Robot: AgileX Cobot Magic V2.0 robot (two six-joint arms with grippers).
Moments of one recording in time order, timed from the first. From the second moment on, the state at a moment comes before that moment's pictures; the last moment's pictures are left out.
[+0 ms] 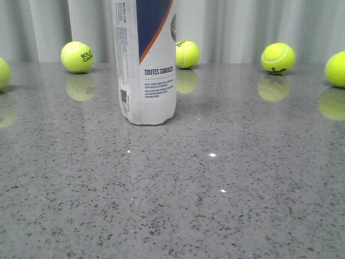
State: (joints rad) left arm -0.05 0.00 0.00 -0.01 0.19 0.04; right arm 0.47 0.06 -0.28 0.22 0.20 -0.15
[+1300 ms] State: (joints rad) left arm -0.05 0.00 0.00 -0.01 0.20 0.04; right arm 0.05 0.06 -0.07 0.04 -0.02 0.02
